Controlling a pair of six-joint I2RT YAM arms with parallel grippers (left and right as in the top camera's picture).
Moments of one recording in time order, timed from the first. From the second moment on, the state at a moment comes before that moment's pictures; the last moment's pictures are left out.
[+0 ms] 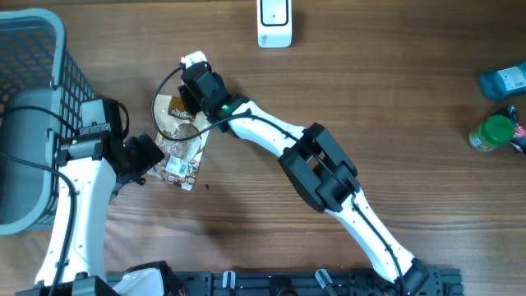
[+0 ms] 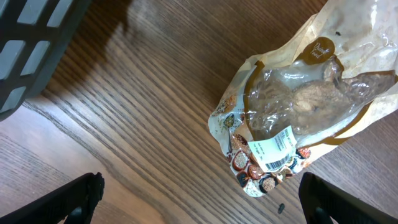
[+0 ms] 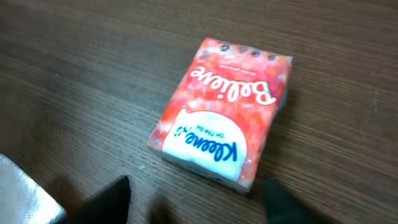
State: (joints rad) left arm 0.18 1.34 0.97 -1.01 -0.08 -0.52; right arm 0.80 2.59 2.01 -0.10 0.15 0.26
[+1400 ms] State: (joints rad) left arm 0.18 1.34 0.97 -1.03 -0.09 -0.52; right arm 0.77 2.63 2.04 0.23 0.16 0.28
